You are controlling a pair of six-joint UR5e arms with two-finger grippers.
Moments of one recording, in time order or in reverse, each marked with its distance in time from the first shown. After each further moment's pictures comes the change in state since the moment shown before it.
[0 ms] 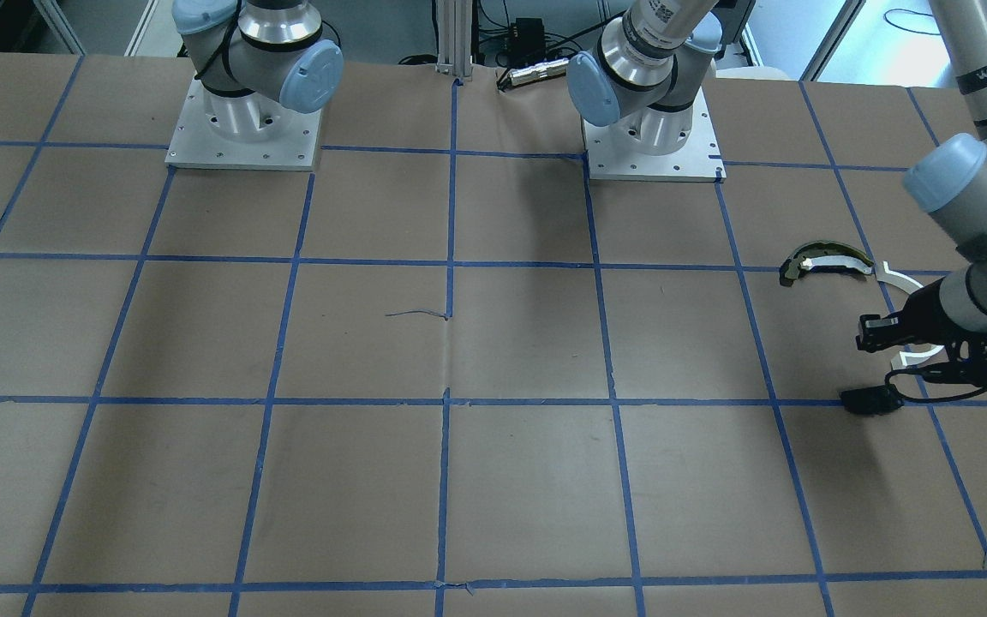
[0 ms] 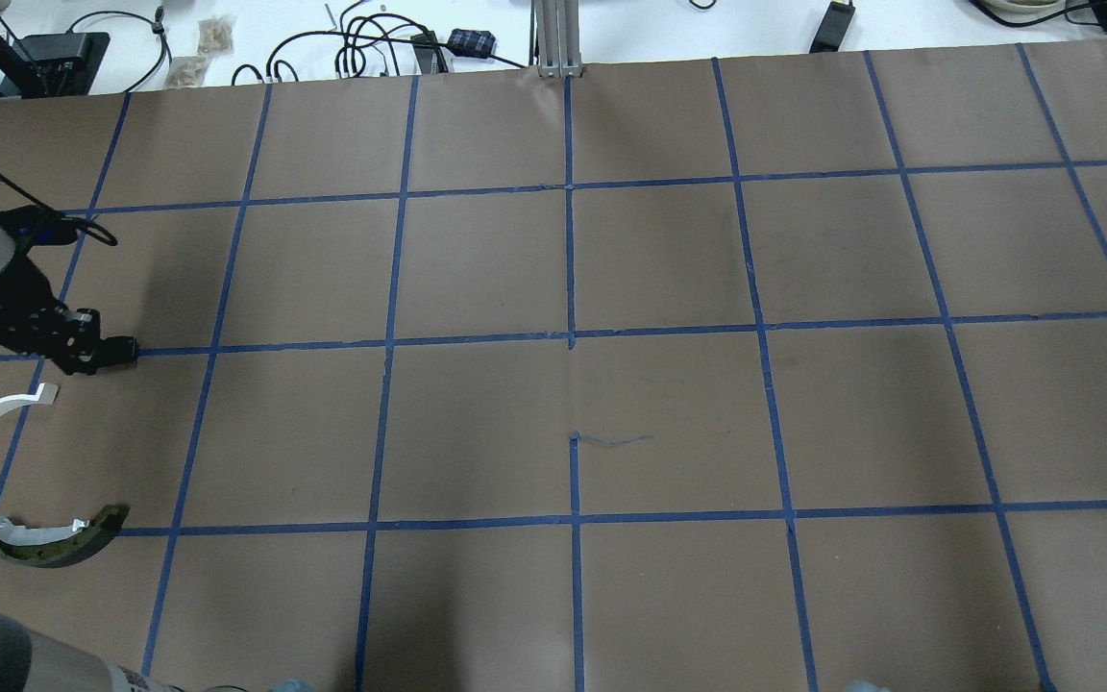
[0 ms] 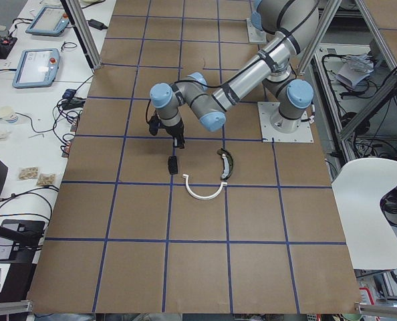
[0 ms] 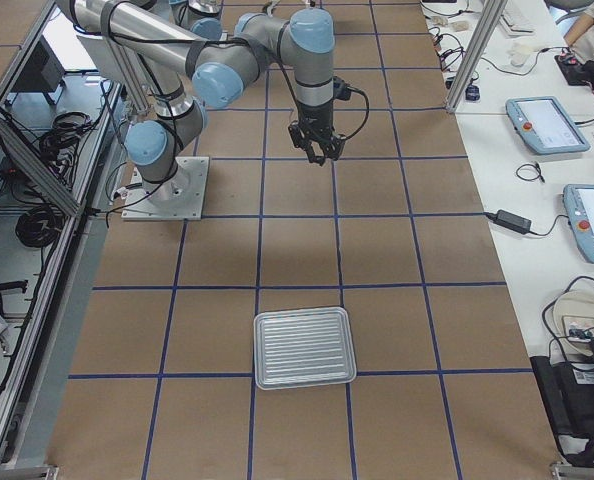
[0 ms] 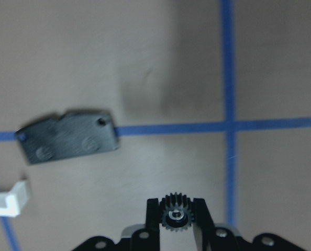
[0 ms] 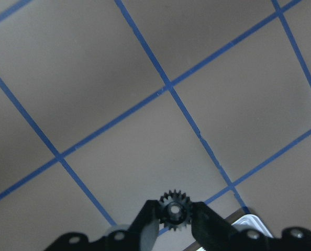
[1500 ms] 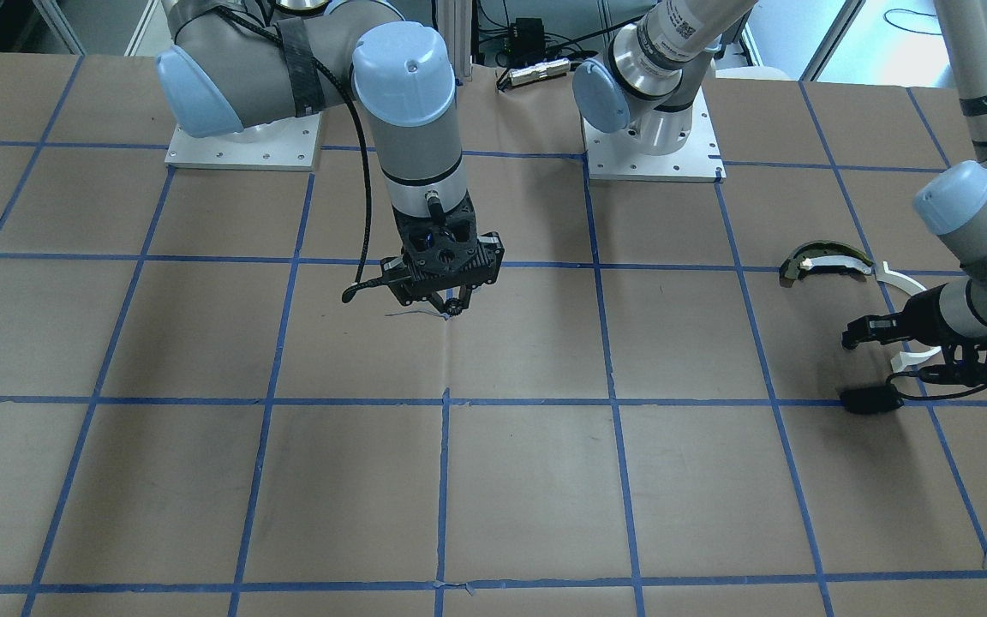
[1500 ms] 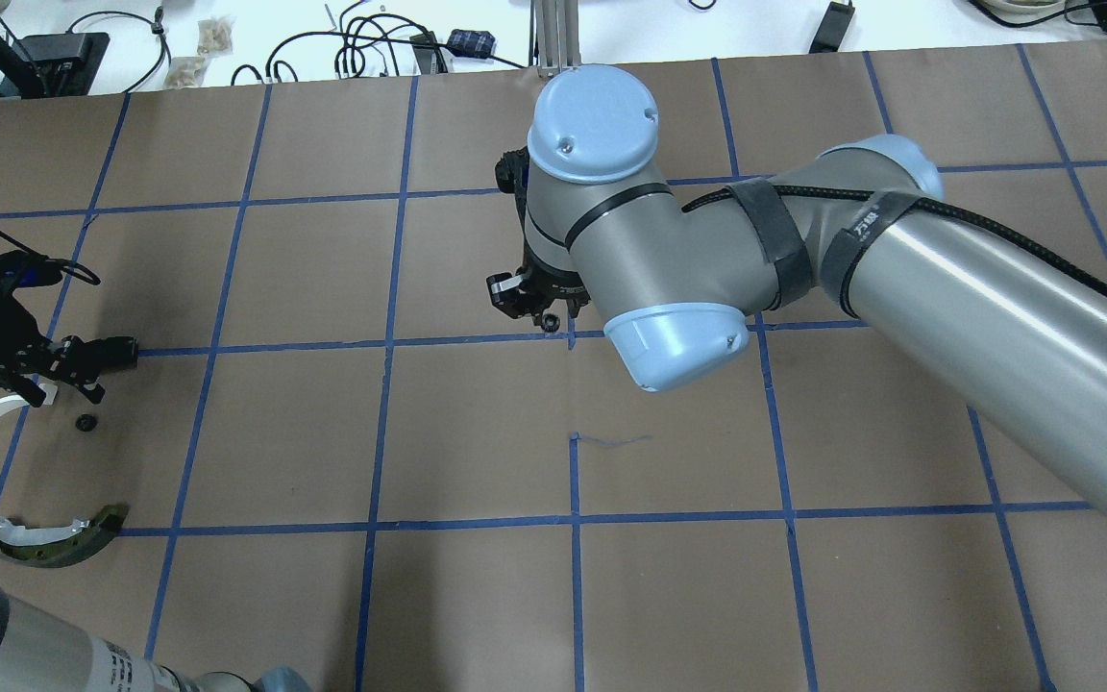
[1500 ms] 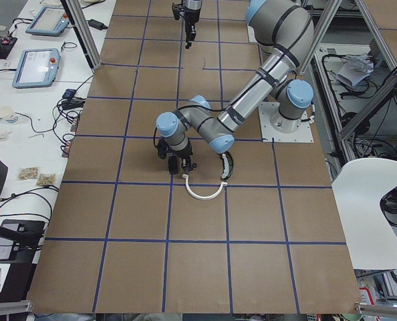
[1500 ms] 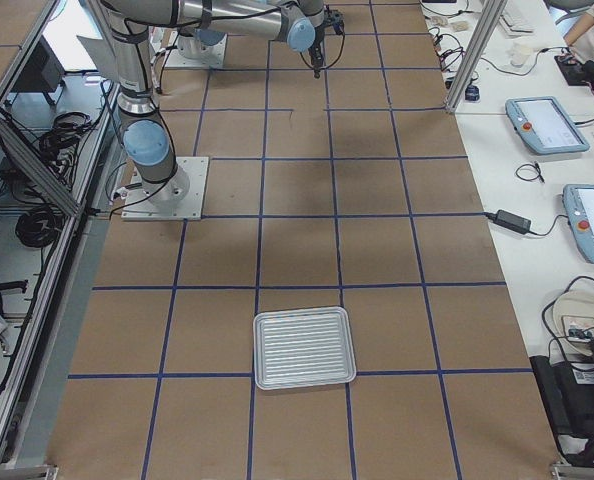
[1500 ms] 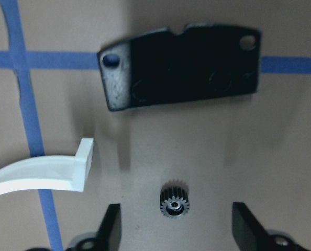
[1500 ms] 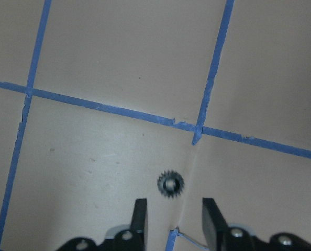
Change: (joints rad) left arm -0.003 -0.062 0.007 0.025 0.001 0.013; right arm 0.922 0.354 -0.003 -0.417 0.116 1.678
